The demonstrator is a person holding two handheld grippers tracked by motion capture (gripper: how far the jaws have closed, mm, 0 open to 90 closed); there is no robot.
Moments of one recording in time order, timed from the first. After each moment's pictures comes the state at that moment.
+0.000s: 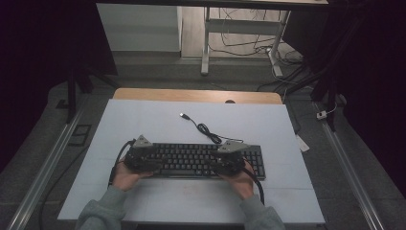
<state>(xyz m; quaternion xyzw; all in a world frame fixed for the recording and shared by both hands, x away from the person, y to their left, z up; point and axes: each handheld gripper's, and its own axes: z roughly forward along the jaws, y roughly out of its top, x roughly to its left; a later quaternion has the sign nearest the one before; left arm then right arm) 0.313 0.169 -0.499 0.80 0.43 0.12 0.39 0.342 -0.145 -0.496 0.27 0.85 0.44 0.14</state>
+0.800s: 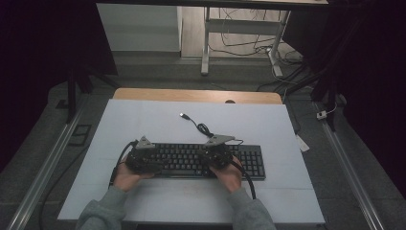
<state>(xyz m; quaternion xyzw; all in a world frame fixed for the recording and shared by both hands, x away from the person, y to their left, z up) 0.313 0.166 -0.502 0.81 0.43 0.13 0.37 0.362 -0.110 -0.505 0.28 0.86 0.41 0.12</state>
